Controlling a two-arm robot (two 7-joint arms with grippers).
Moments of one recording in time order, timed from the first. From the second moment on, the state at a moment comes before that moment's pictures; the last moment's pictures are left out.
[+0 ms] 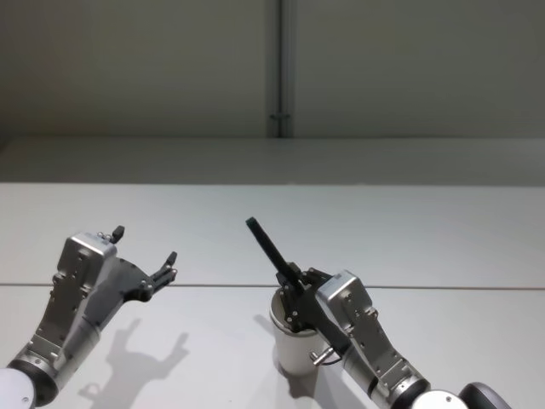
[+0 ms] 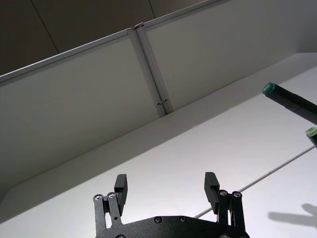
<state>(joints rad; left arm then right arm) -0.20 0.60 0.45 -1.41 -0.25 -0.12 0.03 0.23 0.04 -0.42 -1.19 -0.17 -0.25 0.16</state>
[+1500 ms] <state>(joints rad) -0.20 0.60 0.45 -1.41 -0.25 -0.12 0.03 0.21 0.05 -0.40 -1.24 -0.14 -0.22 0.17</state>
